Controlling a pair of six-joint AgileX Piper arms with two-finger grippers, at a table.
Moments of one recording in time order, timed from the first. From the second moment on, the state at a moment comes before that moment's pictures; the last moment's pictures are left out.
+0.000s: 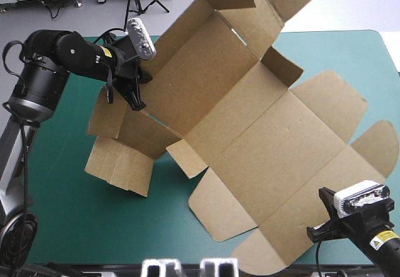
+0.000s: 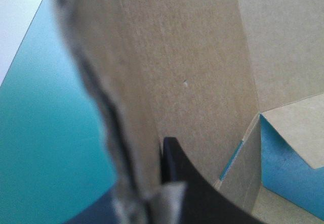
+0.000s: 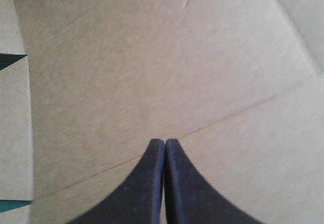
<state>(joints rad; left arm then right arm) -0.34 1.56 -1.81 -0.21 1.26 0.89 0.11 0.28 -0.51 0.30 0.83 -0.37</state>
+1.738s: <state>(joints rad) -0.77 1.37 -1.00 1.58 0.51 -0.31 0.11 1.29 -1.60 0.32 0.93 -0.45</state>
